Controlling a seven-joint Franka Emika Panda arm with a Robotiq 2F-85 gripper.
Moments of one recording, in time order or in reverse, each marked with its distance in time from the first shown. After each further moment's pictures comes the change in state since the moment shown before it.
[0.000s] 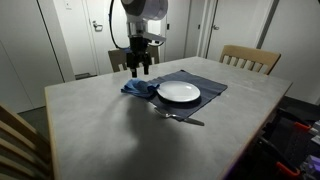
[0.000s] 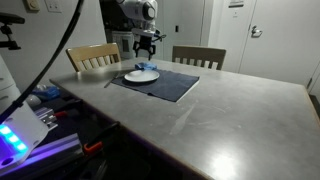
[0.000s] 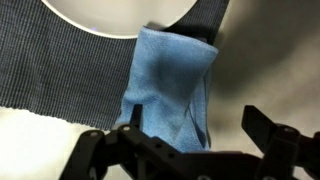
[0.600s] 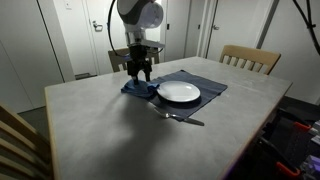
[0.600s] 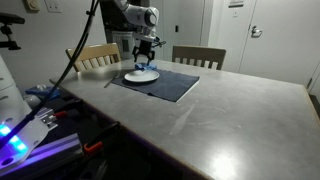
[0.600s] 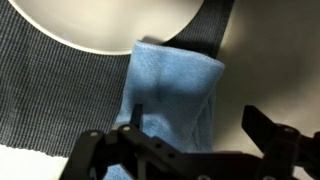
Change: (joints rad) arm 0.012 0.136 0.001 0.172 0.000 -0.157 0.014
